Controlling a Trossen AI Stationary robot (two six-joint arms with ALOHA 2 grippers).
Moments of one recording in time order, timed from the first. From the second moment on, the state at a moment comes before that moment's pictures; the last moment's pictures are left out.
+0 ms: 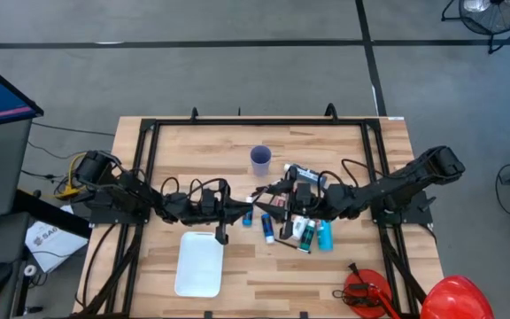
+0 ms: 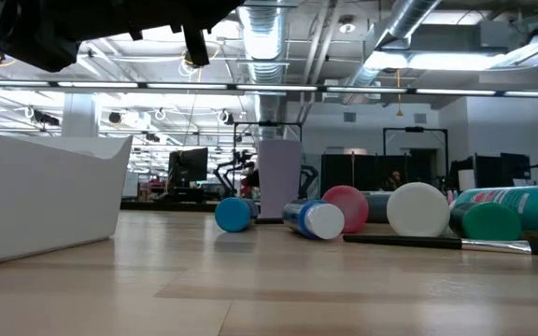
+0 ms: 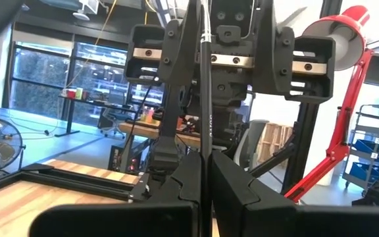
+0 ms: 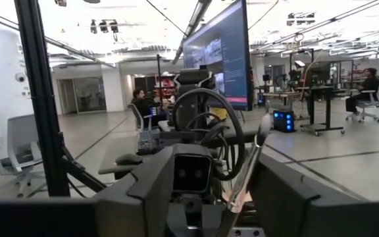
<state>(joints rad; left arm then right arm) -0.31 1.64 0.54 1.43 -0.39 -0.08 0.34 1.51 0.91 0.84 0.45 -0.01</state>
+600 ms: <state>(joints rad) -0.31 1.64 0.54 1.43 -0.39 -0.08 0.35 1.48 0.91 0.80 0.56 -0.01</state>
